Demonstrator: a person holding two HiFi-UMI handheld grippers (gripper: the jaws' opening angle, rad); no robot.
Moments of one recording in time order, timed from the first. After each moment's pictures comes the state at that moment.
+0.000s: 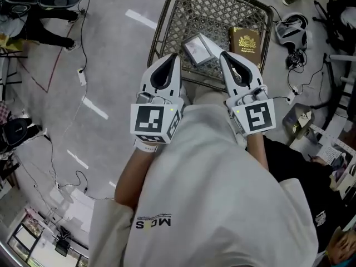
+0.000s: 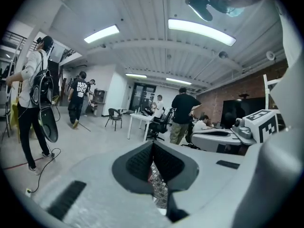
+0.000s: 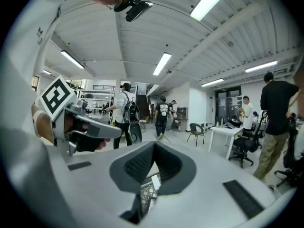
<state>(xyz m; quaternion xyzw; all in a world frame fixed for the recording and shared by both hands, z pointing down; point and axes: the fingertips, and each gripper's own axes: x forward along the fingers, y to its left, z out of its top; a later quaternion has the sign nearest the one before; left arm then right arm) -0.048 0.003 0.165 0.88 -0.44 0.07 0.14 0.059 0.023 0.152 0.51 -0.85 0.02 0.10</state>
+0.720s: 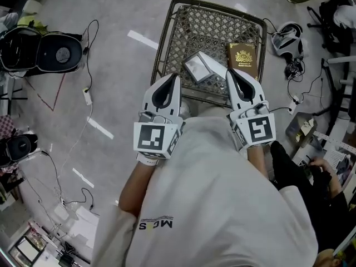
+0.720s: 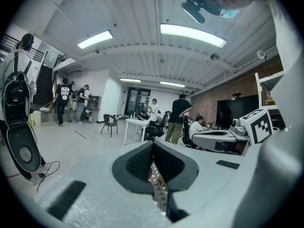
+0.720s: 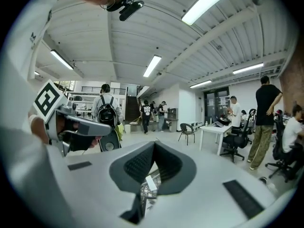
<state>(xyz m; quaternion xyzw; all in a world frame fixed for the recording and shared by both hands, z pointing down) -0.045 0.009 0.146 0.90 -0.42 0.06 0.11 0.087 0.029 0.143 0.57 -0.82 0.03 0.08</state>
